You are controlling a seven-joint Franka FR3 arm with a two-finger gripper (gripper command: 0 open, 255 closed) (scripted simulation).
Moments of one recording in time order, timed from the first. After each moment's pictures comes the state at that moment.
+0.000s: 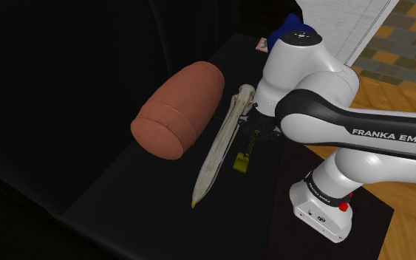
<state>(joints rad) -0.09 -1.00 0.74 -2.91 0.50 2.01 1.24</state>
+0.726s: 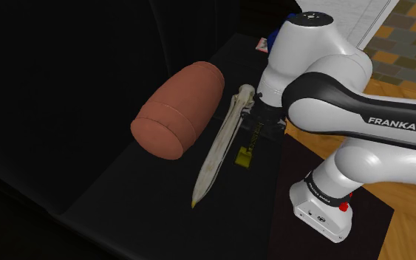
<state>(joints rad) -0.10 -1.05 0.68 -2.86 0.45 1.91 1.23</state>
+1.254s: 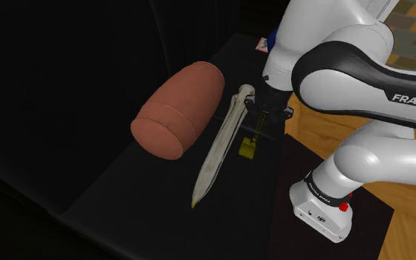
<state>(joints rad) -0.13 -1.07 0.62 -2.77 0.39 1.80 1.22</state>
